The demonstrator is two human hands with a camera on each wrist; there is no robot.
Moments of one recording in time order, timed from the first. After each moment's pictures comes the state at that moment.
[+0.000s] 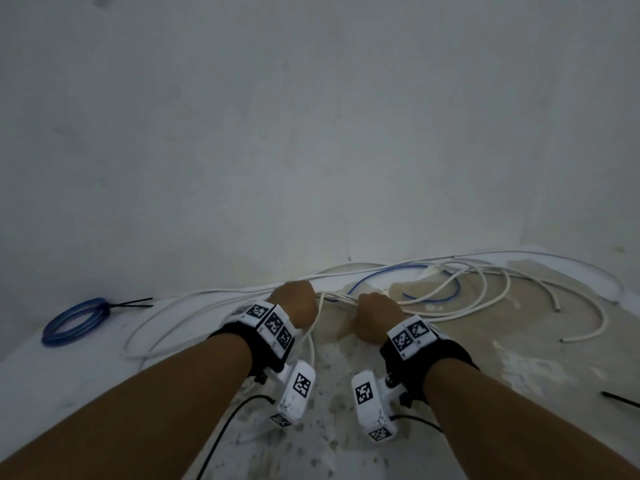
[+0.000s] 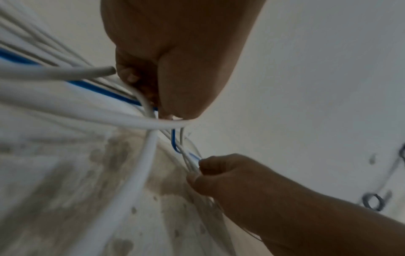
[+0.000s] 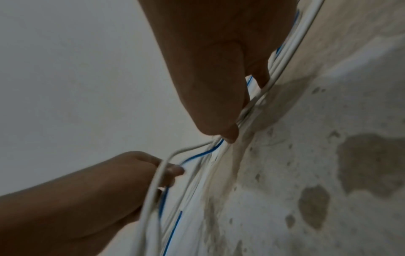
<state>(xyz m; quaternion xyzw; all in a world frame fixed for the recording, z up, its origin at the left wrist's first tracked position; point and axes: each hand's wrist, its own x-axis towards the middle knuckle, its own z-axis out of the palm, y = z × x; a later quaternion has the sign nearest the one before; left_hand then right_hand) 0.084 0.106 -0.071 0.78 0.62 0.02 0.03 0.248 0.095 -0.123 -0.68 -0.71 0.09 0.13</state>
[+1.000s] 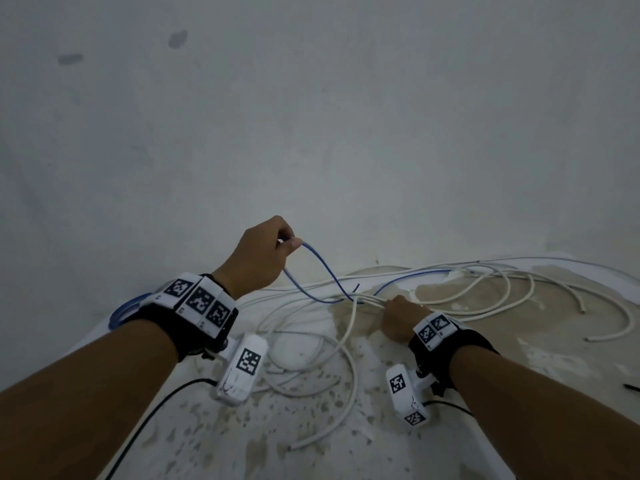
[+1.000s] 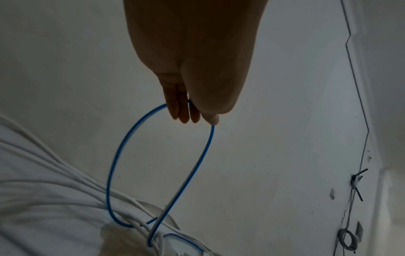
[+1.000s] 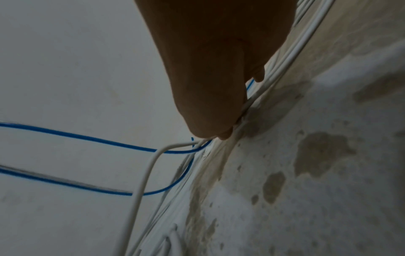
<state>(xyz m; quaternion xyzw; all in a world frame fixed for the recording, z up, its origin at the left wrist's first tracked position) -0.015 0.038 0.030 0.78 0.51 0.37 0.04 0.234 0.065 -0.114 -0.70 -0.71 0.07 0.07</state>
